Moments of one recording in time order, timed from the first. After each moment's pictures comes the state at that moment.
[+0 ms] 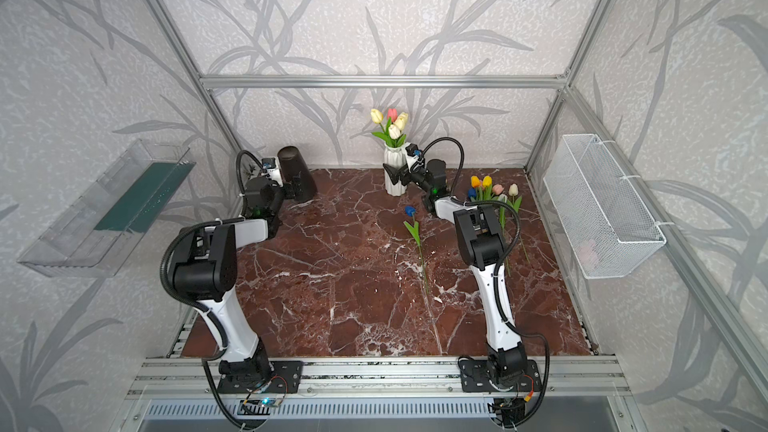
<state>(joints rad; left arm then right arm) 0.09 1.94 1.09 0.71 0.07 0.01 0.29 2.42 1.71 0.82 -0.51 -0.01</state>
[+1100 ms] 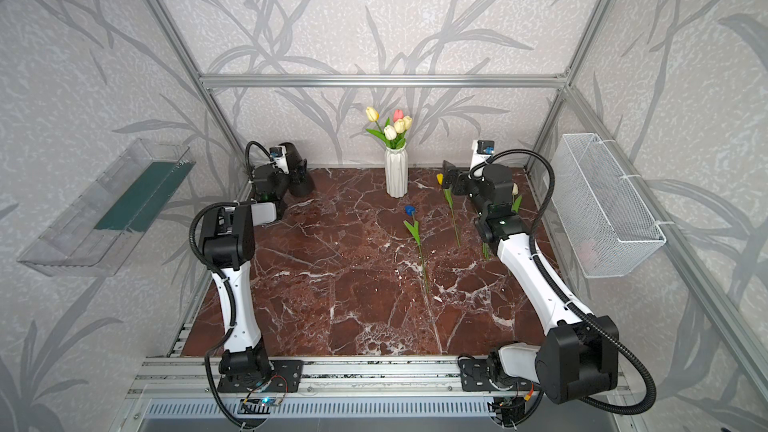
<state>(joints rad) 0.12 2.31 1.48 0.76 0.20 -0.02 0.14 1.30 1.07 -0.02 0.00 0.24</state>
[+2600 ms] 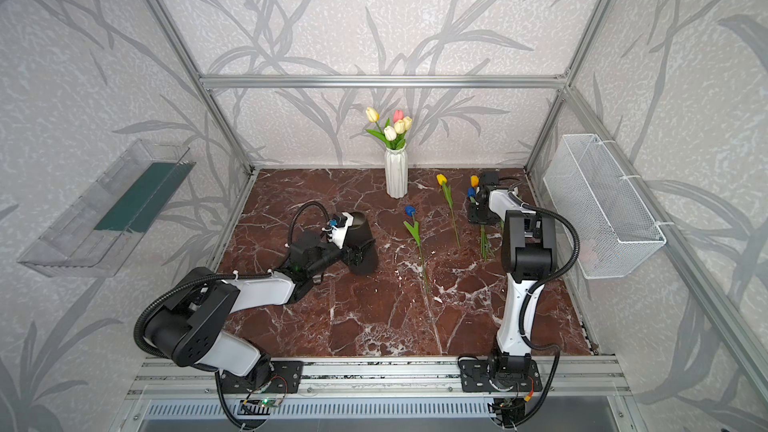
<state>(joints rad) -0.51 1.53 0.49 0.83 0.28 -0.08 -0.04 2.12 1.53 -0.63 0.02 0.05</state>
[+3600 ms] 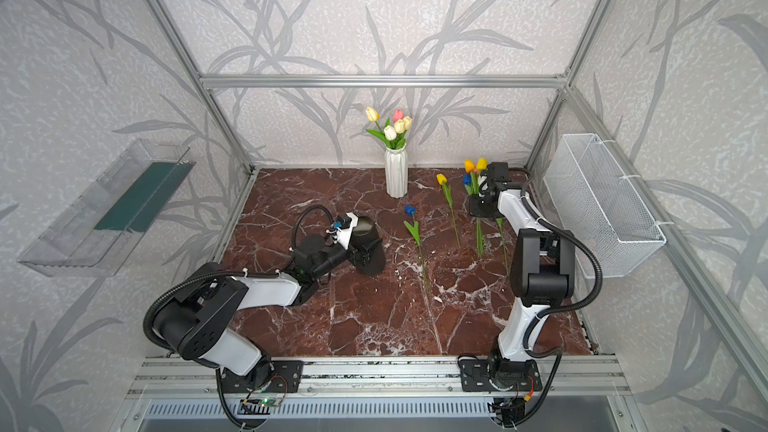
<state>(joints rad) -0.56 1.54 0.49 0.96 0.23 -0.08 -0.04 1.78 1.42 -0.63 -0.17 0.07</state>
